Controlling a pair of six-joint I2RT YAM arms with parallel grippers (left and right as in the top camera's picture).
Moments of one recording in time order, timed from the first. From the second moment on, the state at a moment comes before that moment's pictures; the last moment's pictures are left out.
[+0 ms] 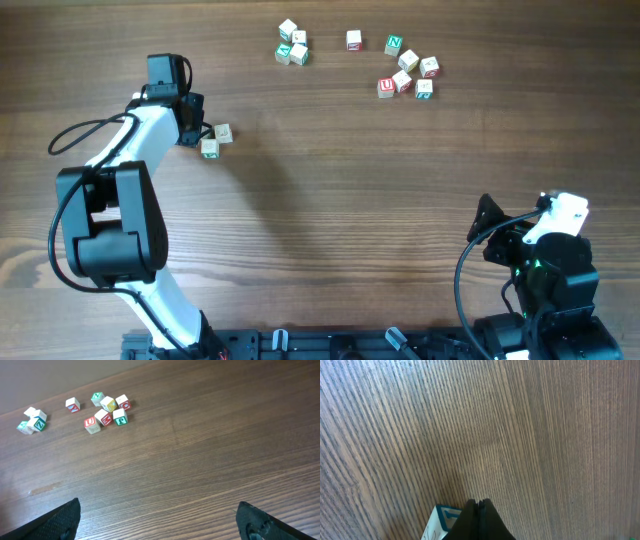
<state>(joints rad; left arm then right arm) 0.07 1.97 1.27 -0.41 -0.11 -1.29 0.17 0.39 0.65 -0.83 0.24 0.38</state>
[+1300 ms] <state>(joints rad) 0.07 1.97 1.27 -0.43 -0.11 -1.29 0.17 0.39 0.65 -0.83 0.24 0.38</state>
